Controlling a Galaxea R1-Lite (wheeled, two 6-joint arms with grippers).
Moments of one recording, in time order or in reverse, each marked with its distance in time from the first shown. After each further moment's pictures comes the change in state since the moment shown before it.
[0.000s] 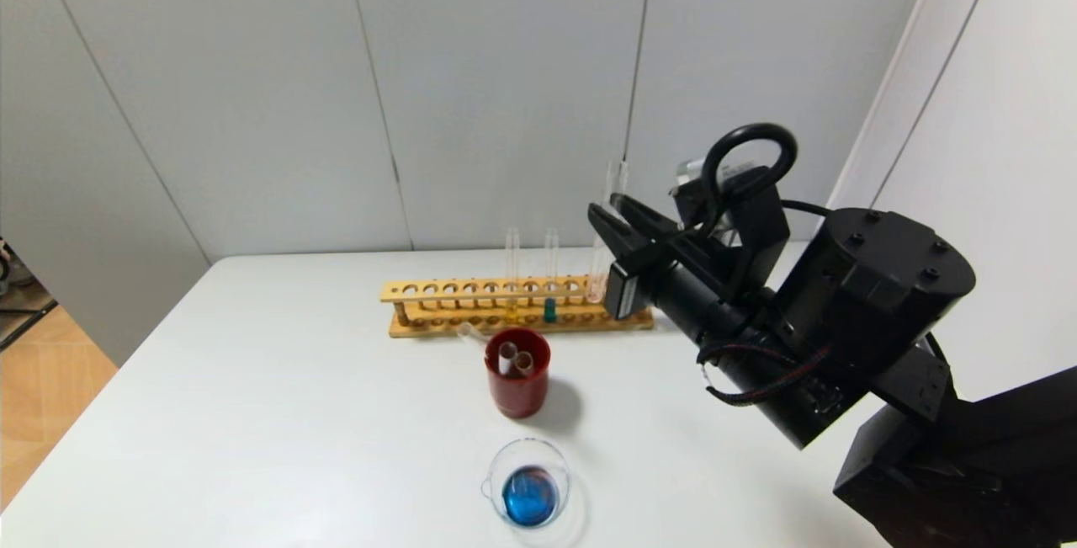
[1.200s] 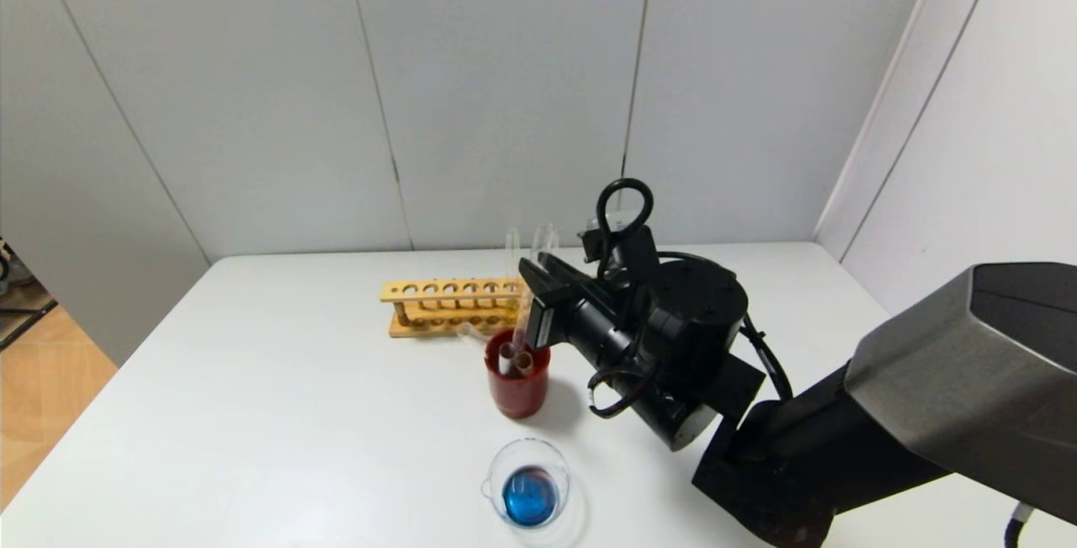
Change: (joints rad) left arm 0.000 0.000 0.000 0.000 0.000 0.001; right arm 0.043 0.287 -0.166 -0.002 0.018 0.281
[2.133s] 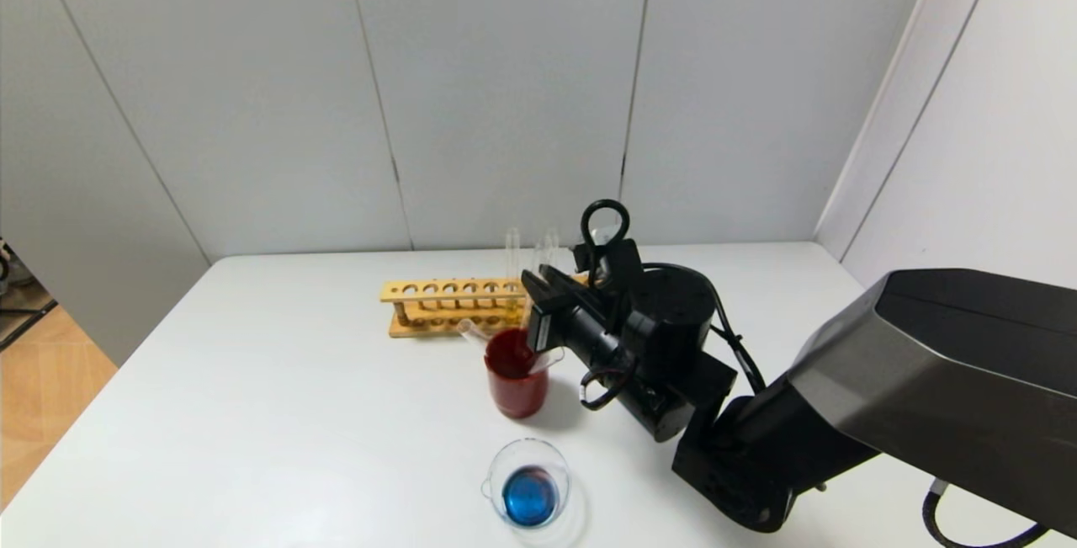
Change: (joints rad) left arm 0.000 0.000 0.000 0.000 0.000 0.000; right arm -0.039 0.088 -0.044 -0.004 0.025 -0.001
